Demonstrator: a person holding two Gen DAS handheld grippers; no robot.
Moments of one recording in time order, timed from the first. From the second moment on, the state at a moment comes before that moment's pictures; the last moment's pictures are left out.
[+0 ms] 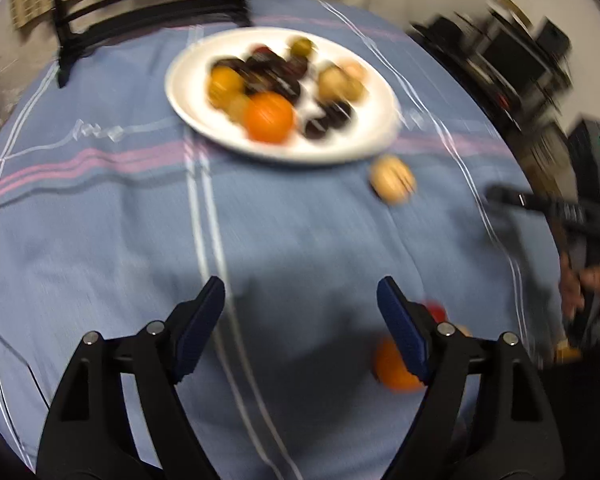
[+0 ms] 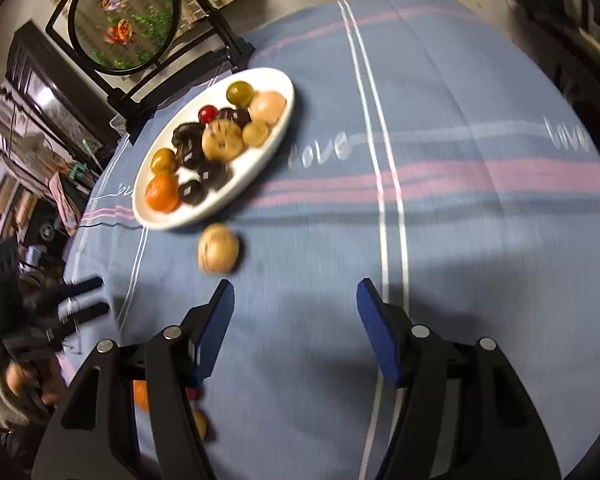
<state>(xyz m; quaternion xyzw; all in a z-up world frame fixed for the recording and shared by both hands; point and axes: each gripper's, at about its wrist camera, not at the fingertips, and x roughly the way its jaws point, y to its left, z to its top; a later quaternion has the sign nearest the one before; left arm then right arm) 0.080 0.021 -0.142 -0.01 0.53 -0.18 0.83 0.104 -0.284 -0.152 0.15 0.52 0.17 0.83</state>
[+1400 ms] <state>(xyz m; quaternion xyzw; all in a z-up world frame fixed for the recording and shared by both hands) 0.034 0.005 -0.172 0.02 0.55 -0.18 0.82 0.027 -0.215 -0.146 -0.02 0.52 0.27 0.81</state>
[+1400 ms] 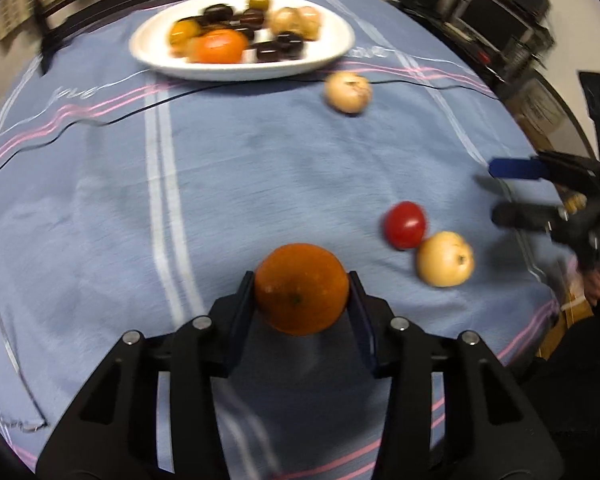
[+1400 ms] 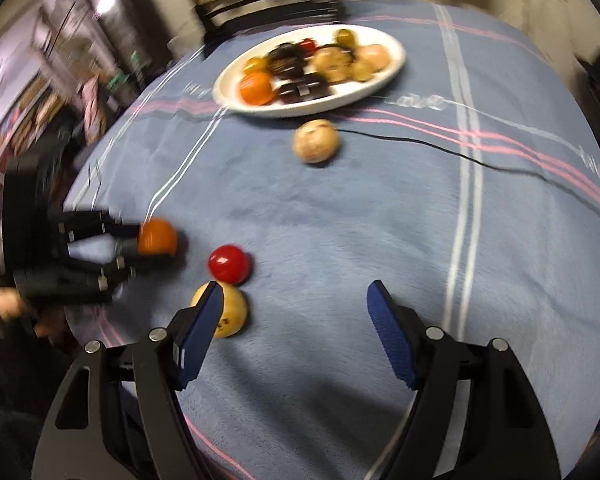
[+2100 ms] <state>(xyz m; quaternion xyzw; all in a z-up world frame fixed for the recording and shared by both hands) 0.018 0.035 -0.176 0.00 0.55 -0.14 0.82 0.057 -0.137 -0.182 -0.09 0.57 0.32 0.75</state>
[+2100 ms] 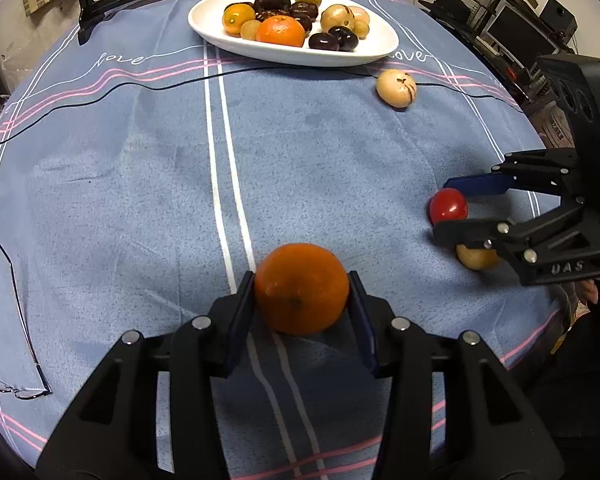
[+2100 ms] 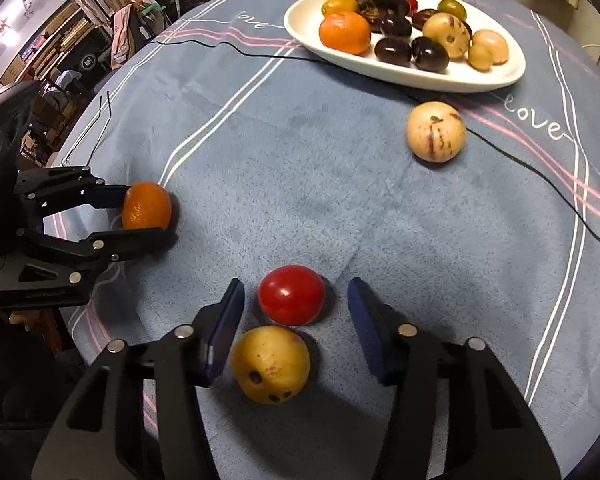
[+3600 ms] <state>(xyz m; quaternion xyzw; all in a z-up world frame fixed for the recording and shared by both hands) 0.142 0.009 -0.118 0.06 0.48 -0.15 0.86 0.106 -0.207 -0.132 0.03 0.51 0.25 0.82</state>
